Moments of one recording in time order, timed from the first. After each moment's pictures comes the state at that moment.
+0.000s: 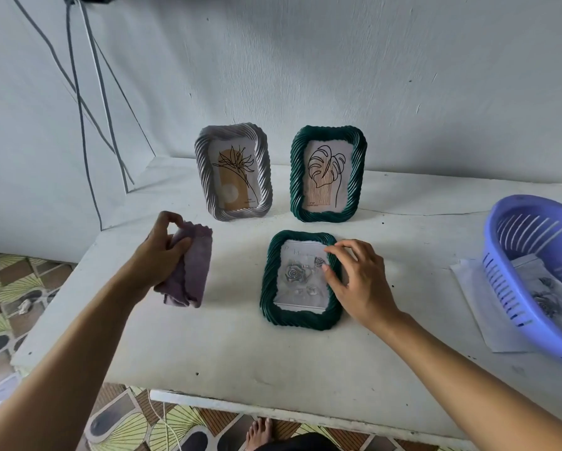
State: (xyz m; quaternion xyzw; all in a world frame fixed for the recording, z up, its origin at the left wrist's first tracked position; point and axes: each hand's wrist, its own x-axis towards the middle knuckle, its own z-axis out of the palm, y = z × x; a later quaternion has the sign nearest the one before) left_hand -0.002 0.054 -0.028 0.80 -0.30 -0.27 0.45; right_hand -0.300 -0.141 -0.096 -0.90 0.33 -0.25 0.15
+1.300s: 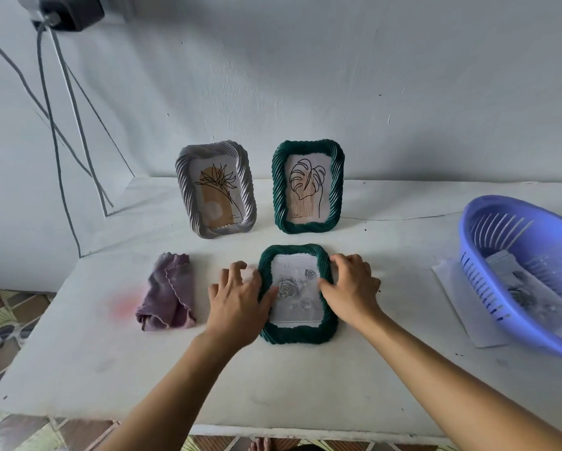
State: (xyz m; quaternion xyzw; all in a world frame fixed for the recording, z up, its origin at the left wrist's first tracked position) left_hand -0.128 -0.001 -0.062 0.86 -0.49 -0.12 0.10; right_hand -0.285 -0.131 -0.064 -0.79 0.55 -0.08 0.26
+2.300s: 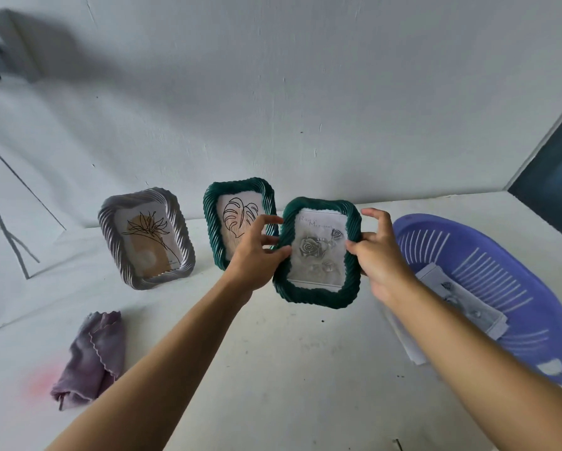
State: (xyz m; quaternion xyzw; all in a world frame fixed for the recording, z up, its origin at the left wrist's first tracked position) left_hand -0.182 -0.152 0.015 0.65 -0.42 -0.39 0.51; right_hand -0.373 -0.233 0.016 -0.53 0.52 -0.39 0.54
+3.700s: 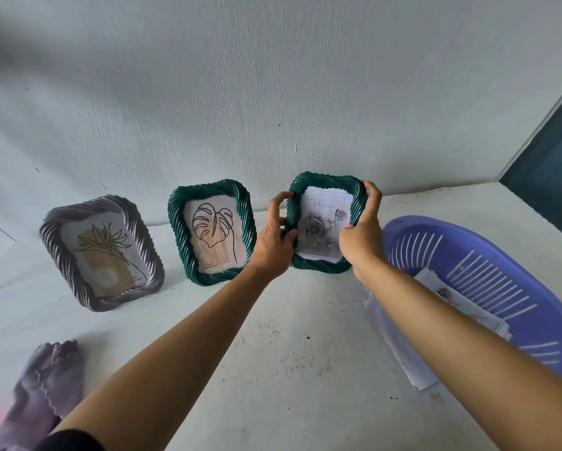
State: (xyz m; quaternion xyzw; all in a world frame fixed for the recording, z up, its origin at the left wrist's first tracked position) left_hand -0.203 -0.255 -0.038 0.63 -0.55 -0.28 0.47; right_hand -0.355 -0.302 -0.009 -0.60 0.58 -0.43 0.35
